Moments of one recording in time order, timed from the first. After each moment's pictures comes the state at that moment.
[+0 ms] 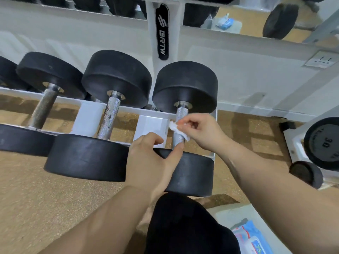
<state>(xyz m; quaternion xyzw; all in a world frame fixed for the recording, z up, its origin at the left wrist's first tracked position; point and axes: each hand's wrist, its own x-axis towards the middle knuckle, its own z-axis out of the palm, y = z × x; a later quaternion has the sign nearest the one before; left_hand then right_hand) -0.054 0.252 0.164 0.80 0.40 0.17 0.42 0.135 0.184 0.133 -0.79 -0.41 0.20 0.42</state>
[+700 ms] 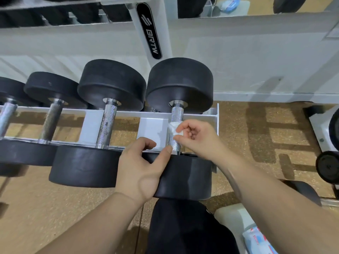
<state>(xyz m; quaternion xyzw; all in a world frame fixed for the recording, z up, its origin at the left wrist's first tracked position) -0.053 0.255 0.161 0.80 0.40 0.18 0.42 0.124 0.168 0.101 -0.70 -0.36 0.28 0.56</state>
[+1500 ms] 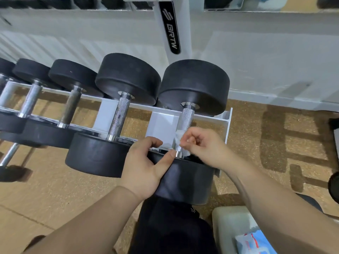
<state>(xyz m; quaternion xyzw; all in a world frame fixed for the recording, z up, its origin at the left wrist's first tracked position) -0.054 0.253 0.169 0.80 0.41 0.16 0.41 0.135 0.164 0.113 -0.69 -0.44 0.35 0.46</state>
